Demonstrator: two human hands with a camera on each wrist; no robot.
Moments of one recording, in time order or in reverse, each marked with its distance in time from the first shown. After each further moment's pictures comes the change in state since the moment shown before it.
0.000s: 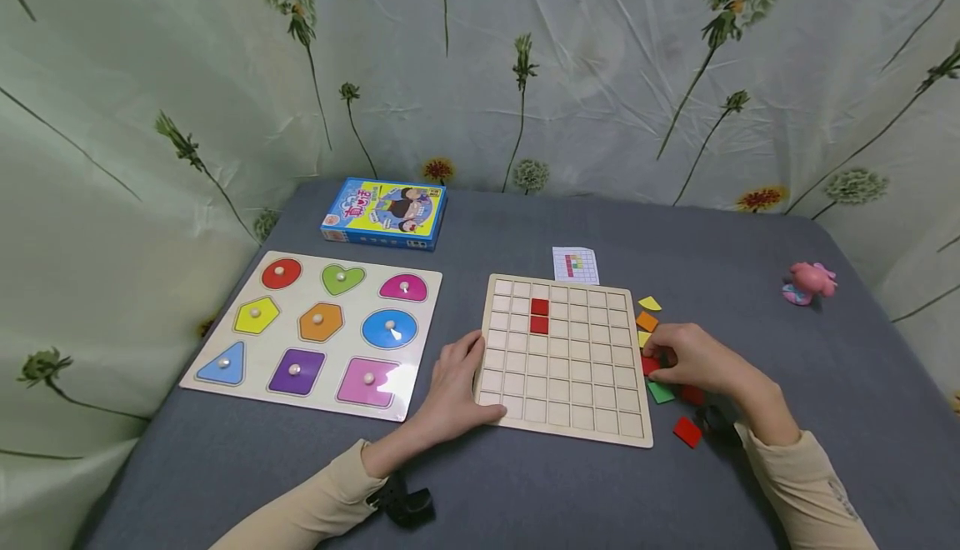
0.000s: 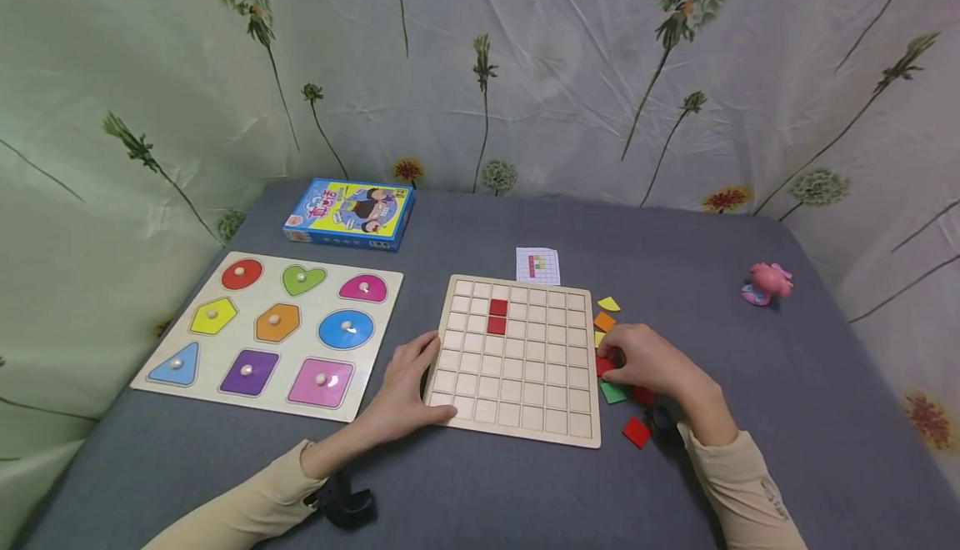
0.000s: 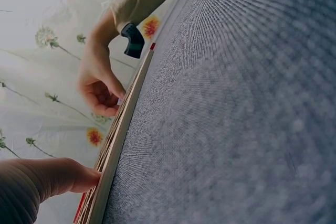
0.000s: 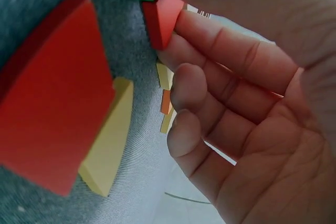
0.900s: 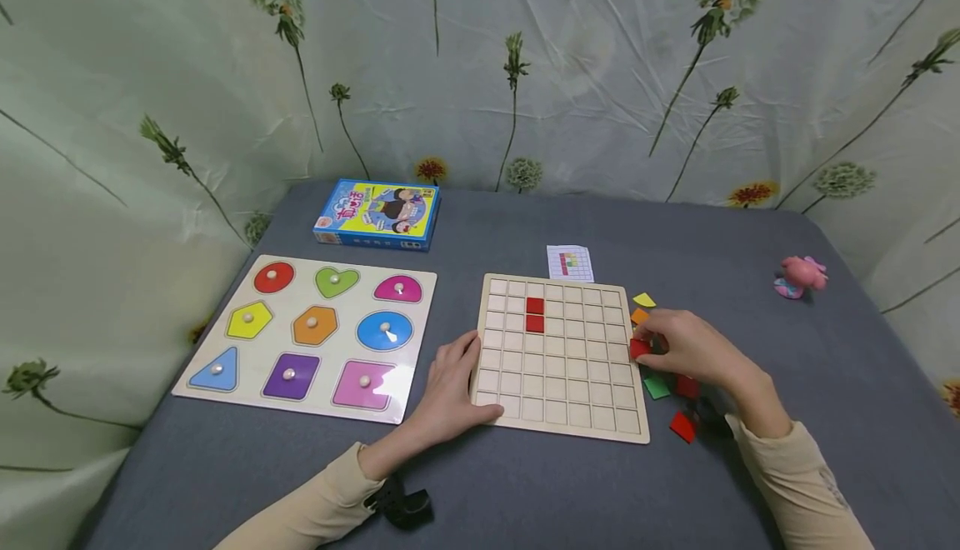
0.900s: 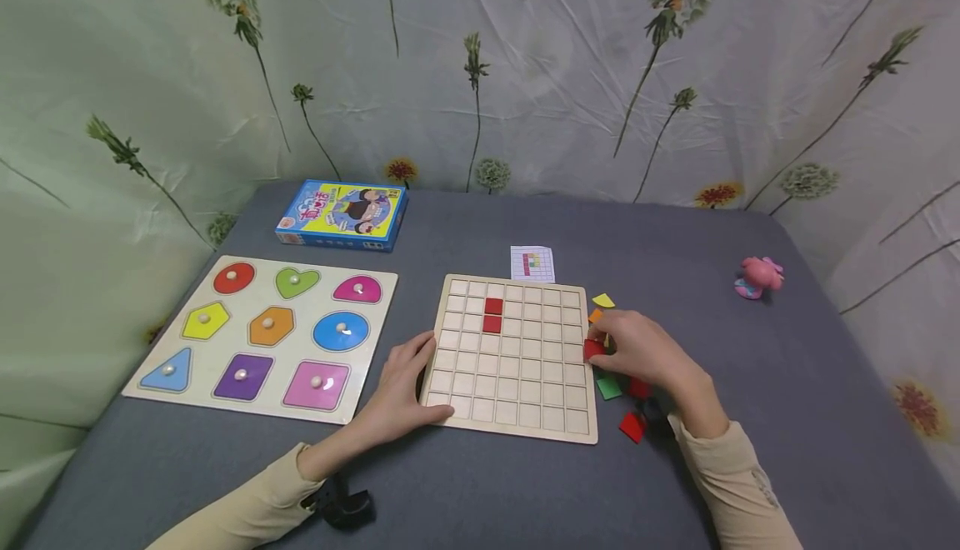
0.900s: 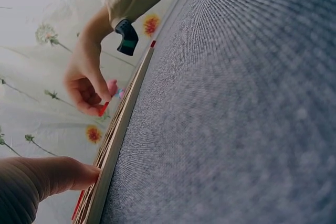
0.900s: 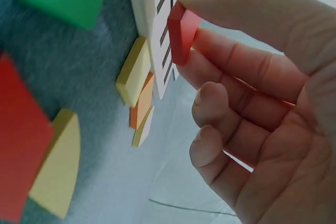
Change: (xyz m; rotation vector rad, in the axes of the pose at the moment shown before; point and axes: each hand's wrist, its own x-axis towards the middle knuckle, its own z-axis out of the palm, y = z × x) left_hand 0.001 -0.003 0.000 -0.010 -0.020 -0.008; right_hand 0.005 -0.016 -0.007 -0.100 0.085 0.041
